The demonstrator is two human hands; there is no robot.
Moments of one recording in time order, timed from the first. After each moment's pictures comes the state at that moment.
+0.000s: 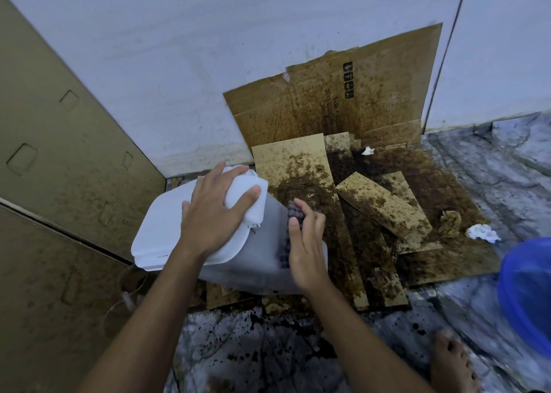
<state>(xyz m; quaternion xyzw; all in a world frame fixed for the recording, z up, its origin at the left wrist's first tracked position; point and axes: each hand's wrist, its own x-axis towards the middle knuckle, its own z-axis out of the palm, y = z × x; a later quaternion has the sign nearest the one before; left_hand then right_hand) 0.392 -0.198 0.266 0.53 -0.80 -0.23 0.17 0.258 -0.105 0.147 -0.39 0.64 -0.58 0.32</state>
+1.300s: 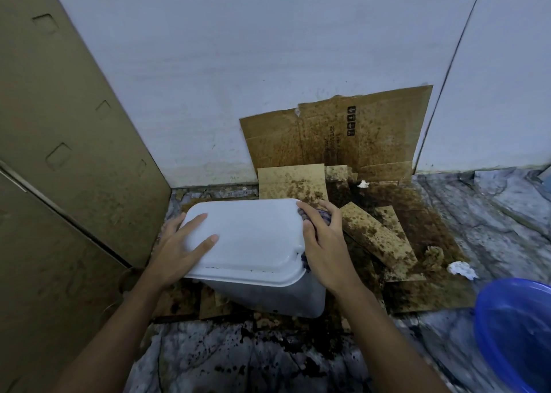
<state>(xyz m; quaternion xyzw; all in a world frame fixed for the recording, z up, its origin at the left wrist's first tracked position) 0.510 -0.207 0.219 0.56 -0.75 -0.31 0.17 0.222 -0.079 0.229 -0.50 0.68 -0.47 0.25</state>
